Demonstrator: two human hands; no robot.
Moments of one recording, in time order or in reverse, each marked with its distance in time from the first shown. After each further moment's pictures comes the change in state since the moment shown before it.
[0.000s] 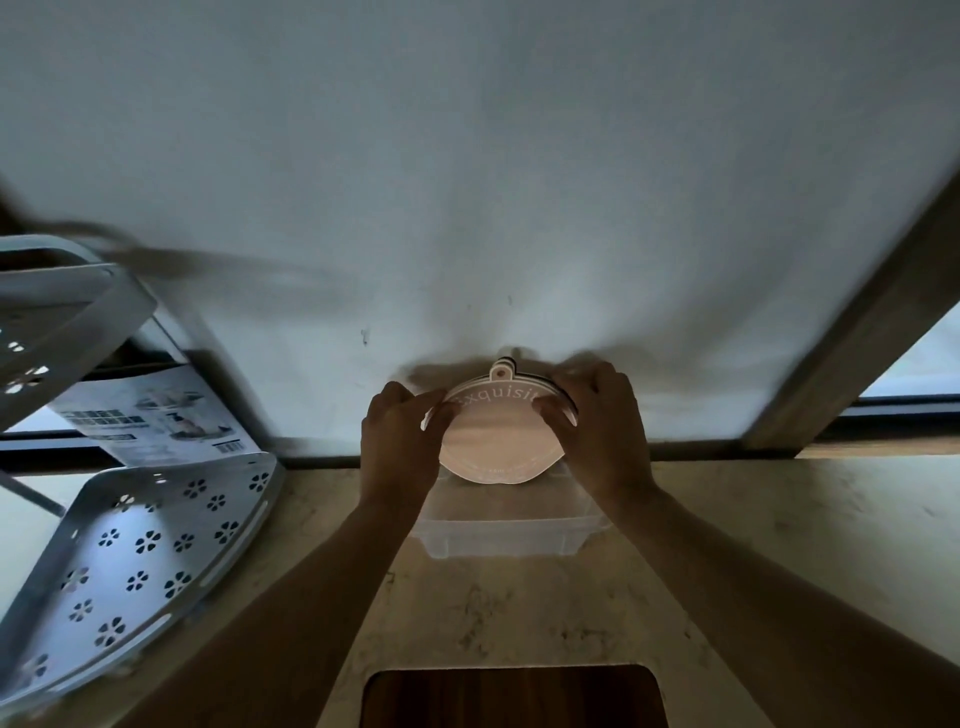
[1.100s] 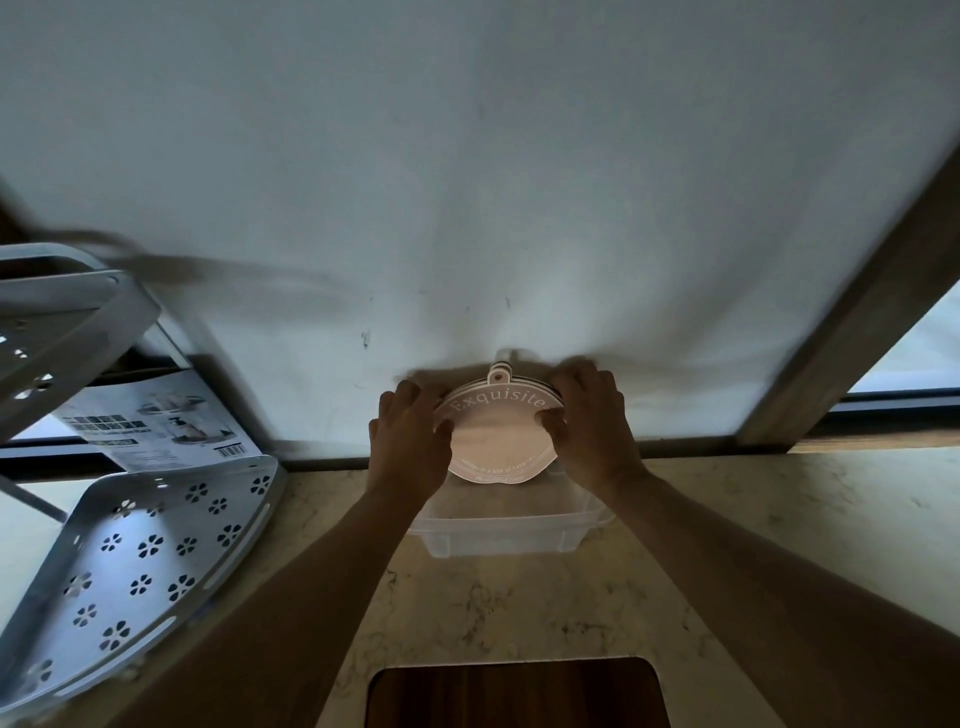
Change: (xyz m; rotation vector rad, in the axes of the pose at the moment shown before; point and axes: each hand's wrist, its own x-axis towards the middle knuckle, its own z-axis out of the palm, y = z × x) left_hand 0.002 -0.001 0.005 0.137 -0.171 0.023; right_hand 0.004 -0.002 0.001 -0.096 -0.178 0.024
